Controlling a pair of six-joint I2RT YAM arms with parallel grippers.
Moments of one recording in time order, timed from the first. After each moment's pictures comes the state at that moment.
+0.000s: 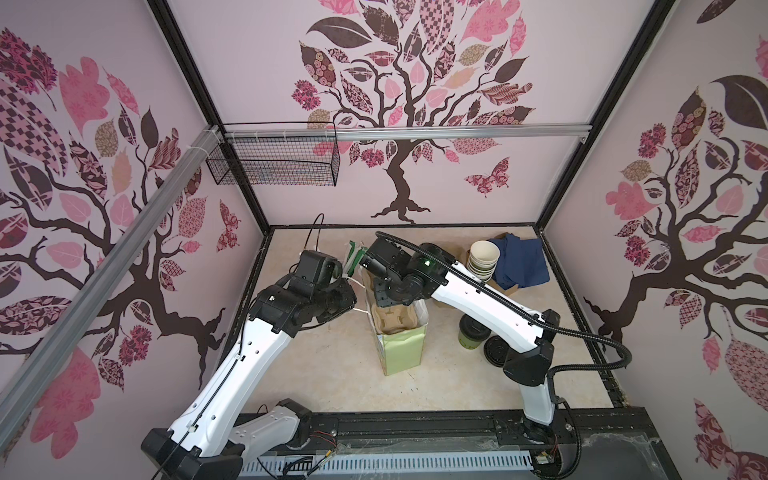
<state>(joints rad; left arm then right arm) -0.46 1.11 1.29 -1.05 0.10 -0.84 1.05 2.01 2.31 -1.41 0.25 0.77</state>
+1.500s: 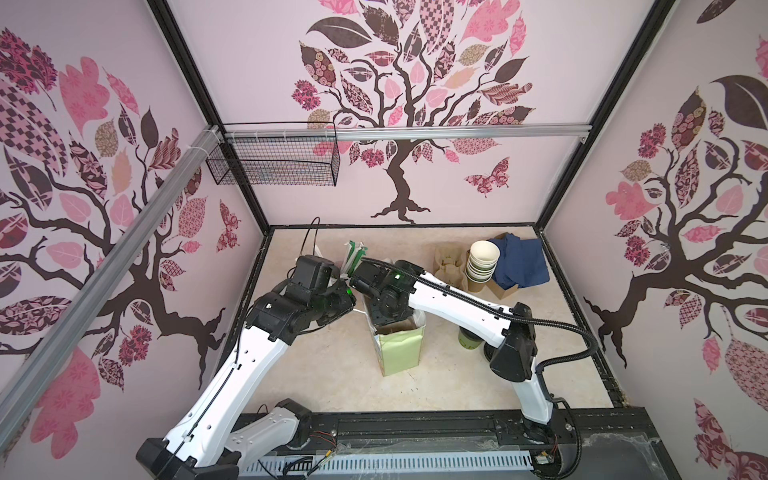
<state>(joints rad) -0.46 1.05 1.22 -1.00 0.10 -0.87 1.05 2.10 2.11 -1.34 0.18 0.75</state>
